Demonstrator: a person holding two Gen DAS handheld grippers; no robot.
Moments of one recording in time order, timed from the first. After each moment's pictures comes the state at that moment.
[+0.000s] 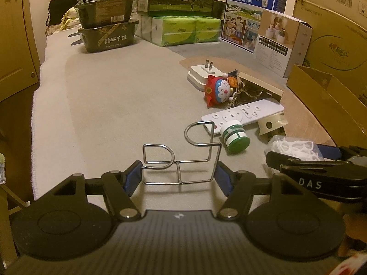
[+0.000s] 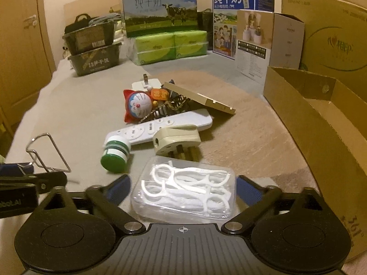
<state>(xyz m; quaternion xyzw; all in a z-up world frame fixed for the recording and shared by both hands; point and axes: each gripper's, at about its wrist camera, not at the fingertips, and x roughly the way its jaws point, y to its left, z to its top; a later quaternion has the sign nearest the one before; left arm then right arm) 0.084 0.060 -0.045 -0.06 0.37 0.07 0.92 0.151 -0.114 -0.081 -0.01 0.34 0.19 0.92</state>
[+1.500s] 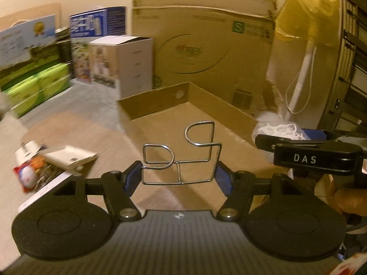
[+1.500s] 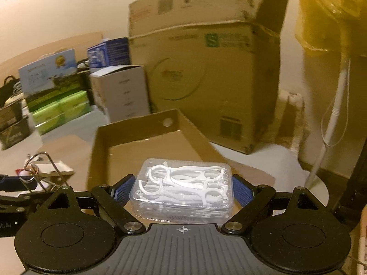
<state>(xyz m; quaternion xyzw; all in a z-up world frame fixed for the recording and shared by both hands) 0.150 -0.187 0.021 0.03 0.32 -0.19 0.93 0.141 -0.379 -0.003 0.07 0.27 0.01 0.96</state>
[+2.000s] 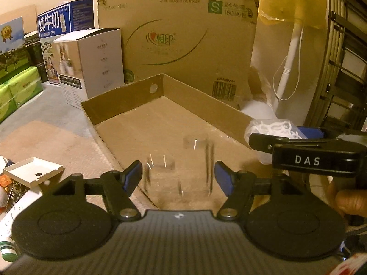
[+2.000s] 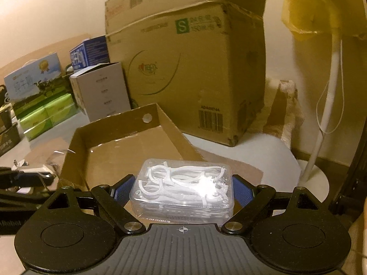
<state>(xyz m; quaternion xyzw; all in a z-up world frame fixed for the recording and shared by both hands) 0.180 -0.226 0.000 0.05 0.33 -0.22 0.91 0.154 -0.415 -0.026 0.10 0.28 0.00 0.95</state>
